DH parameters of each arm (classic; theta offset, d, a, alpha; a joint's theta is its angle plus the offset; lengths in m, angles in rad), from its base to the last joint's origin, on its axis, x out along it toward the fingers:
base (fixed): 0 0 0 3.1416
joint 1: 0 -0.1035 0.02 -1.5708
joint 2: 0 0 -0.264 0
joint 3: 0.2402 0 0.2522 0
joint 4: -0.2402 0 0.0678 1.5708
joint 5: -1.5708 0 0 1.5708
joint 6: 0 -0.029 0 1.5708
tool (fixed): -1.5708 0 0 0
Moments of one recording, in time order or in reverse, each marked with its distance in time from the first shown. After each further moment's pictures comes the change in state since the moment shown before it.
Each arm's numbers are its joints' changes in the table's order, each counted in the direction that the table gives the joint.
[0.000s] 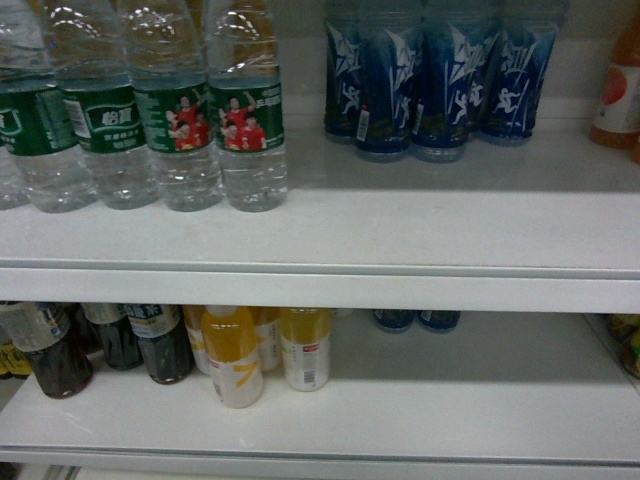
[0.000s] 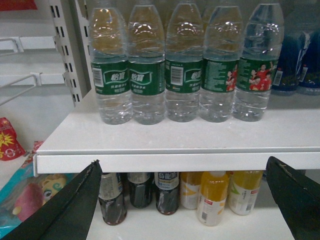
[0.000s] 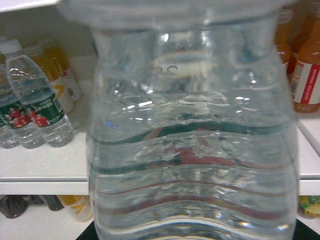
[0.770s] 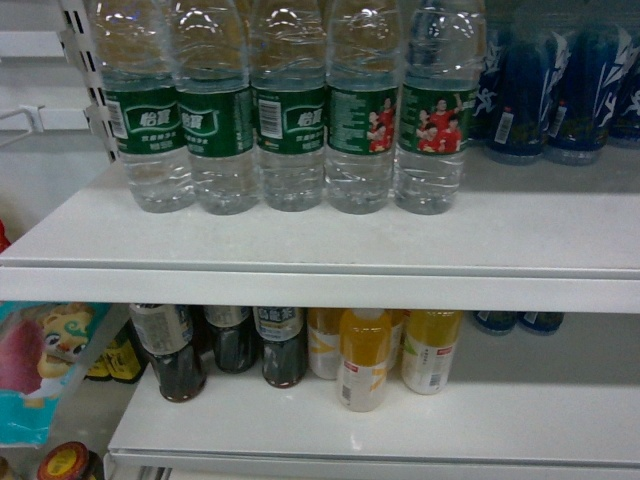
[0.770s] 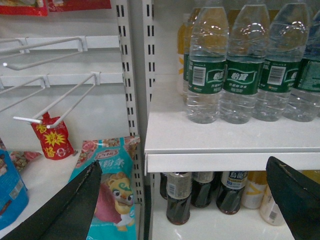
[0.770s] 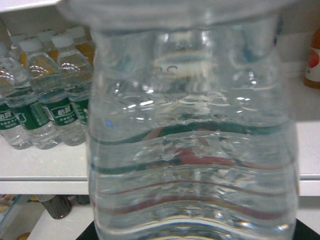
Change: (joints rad) left arm 0.000 0.000 0.000 0.000 0.000 0.000; right arm 0.000 0.000 0.000 -0.002 0.000 0.000
